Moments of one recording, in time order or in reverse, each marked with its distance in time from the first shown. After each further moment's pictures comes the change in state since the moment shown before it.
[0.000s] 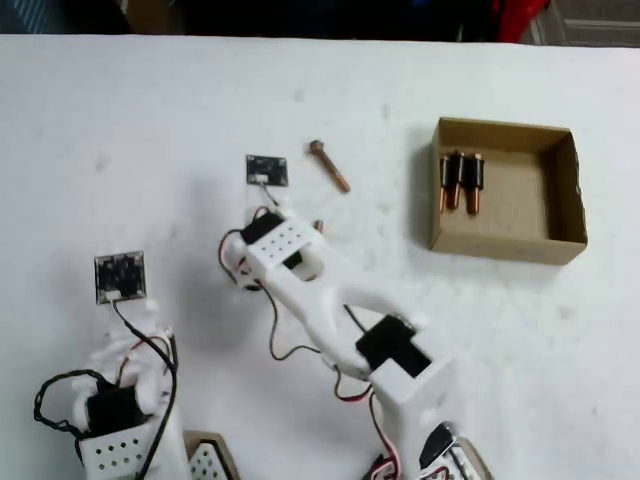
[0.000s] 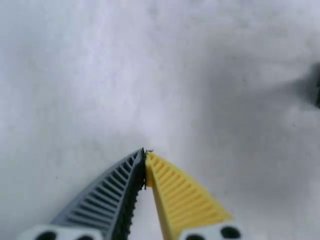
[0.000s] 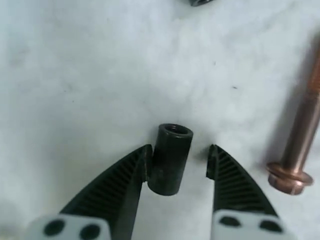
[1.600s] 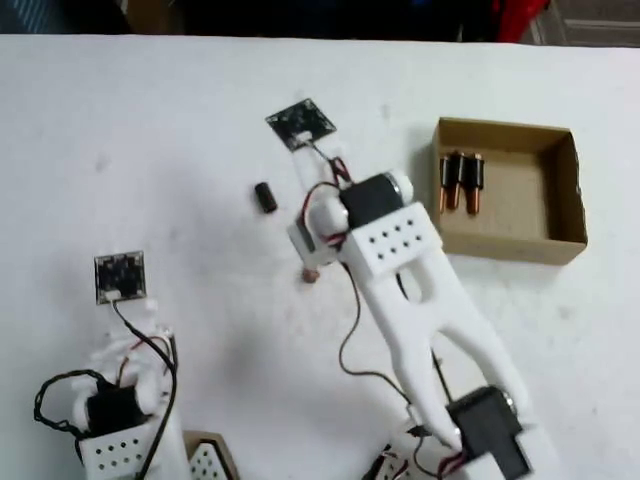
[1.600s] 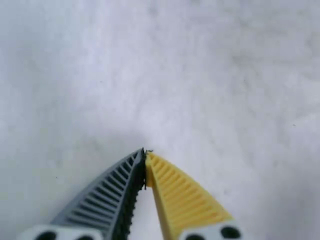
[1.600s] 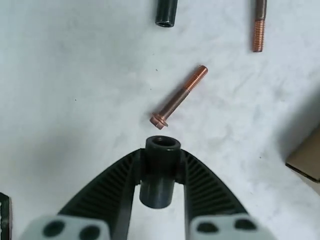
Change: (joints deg) left arm 0.0 0.0 0.0 0.0 0.0; right arm 13.7 -34.0 0.0 28.7 44.4
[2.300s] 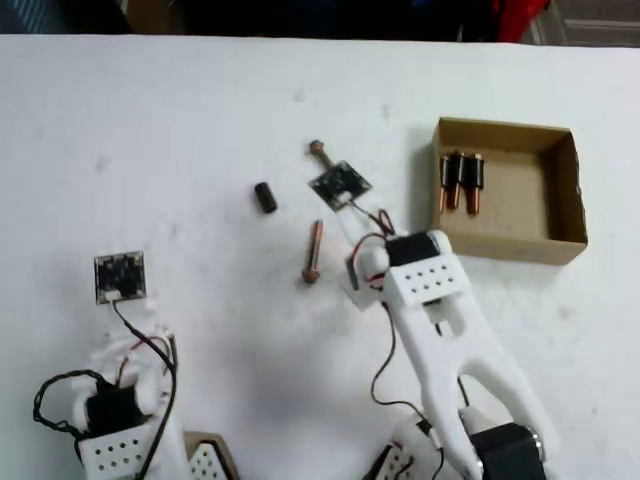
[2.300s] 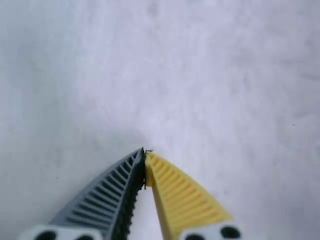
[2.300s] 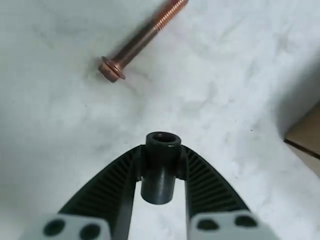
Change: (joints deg) left arm 0.0 0.0 0.0 0.0 0.0; right arm 10.6 -10.3 36.5 -23.3 14.7
